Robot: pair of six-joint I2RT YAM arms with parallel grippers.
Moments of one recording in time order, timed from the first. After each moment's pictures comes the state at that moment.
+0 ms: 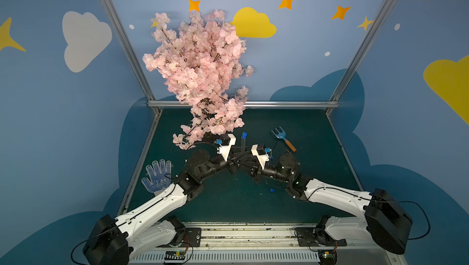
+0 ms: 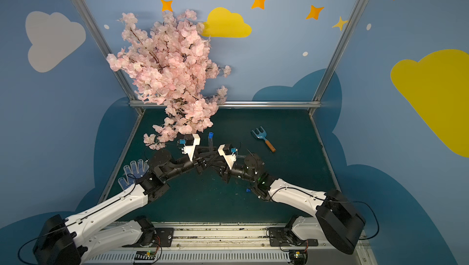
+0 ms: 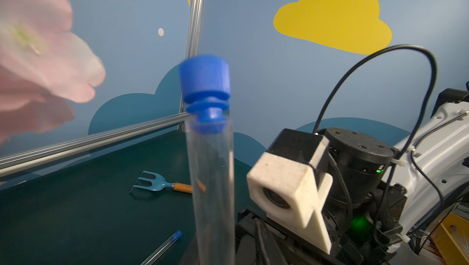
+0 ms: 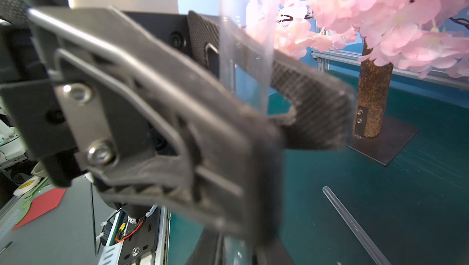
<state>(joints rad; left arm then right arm) -0.69 1.05 0.64 0.46 0.39 -0.27 0.89 1.29 0.61 0.64 -0.46 0.23</state>
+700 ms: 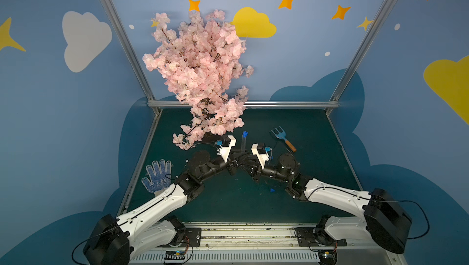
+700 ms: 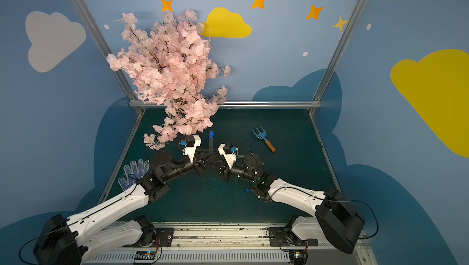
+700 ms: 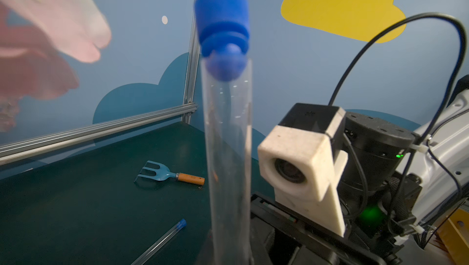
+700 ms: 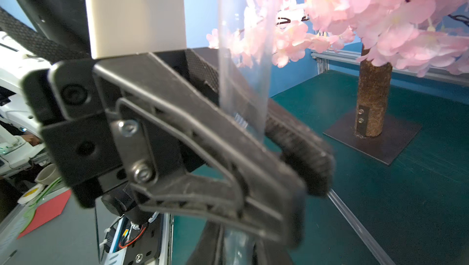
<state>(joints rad) -0.69 1.05 0.62 0.45 0.39 -0.25 0.89 1.29 0.61 0.66 -0.44 0.26</state>
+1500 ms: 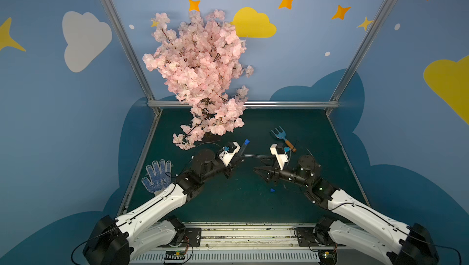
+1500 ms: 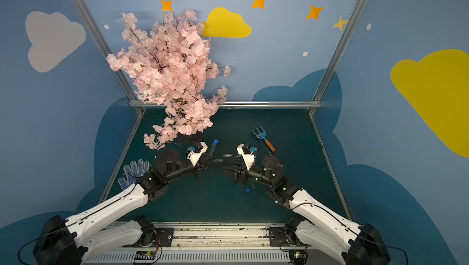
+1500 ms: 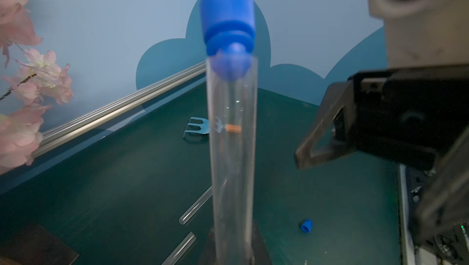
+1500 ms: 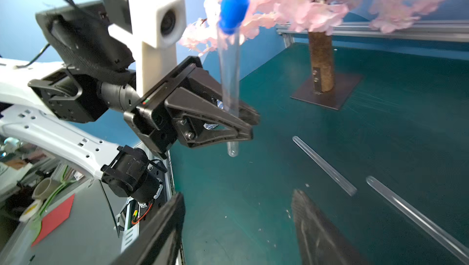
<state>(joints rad) -0.67 1.05 0.64 0.13 0.26 0.12 0.70 0.89 0.56 0.11 -0.47 0.33</state>
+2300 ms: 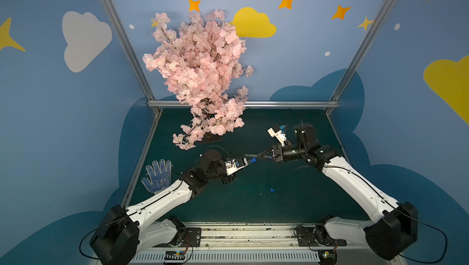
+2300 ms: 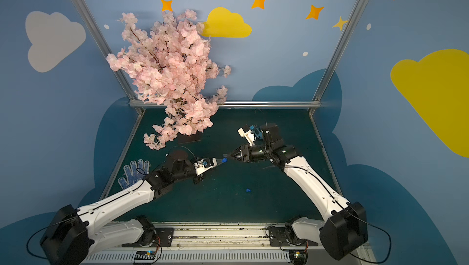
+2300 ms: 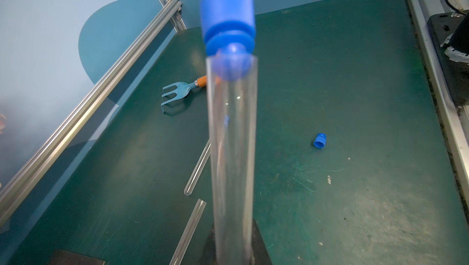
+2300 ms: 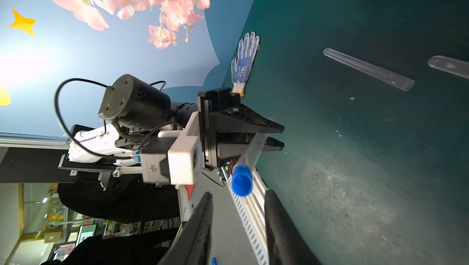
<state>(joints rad) -0.67 1.15 0.63 0.01 0.33 0.54 0.51 1.28 1.06 -0.46 -0.92 0.54</state>
